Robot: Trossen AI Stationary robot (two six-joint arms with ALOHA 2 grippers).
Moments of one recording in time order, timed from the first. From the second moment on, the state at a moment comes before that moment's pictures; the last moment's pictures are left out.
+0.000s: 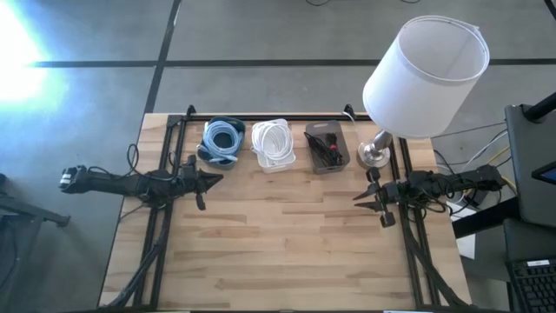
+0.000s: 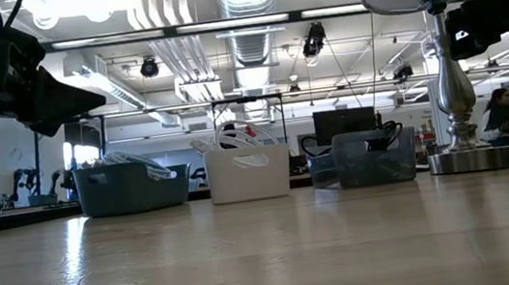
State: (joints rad) left arm -0.10 0.23 0.01 0.09 -0.40 -0.13; right arm 0.19 0.05 0.01 0.01 -0.02 -0.03
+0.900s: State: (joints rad) left arm -0.10 0.23 0.01 0.09 -0.40 -0.13; right arm 0.19 0.05 0.01 0.01 -0.02 -0.03
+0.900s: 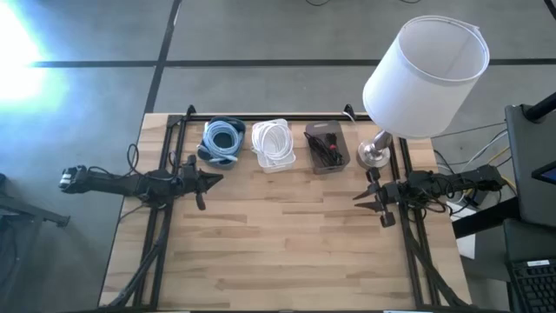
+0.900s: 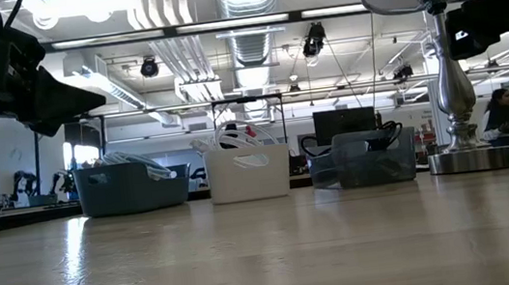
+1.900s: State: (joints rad) left arm -0.10 0.23 0.01 0.09 -0.40 -0.13; right arm 0.19 0.05 0.01 0.01 -0.02 -0.03
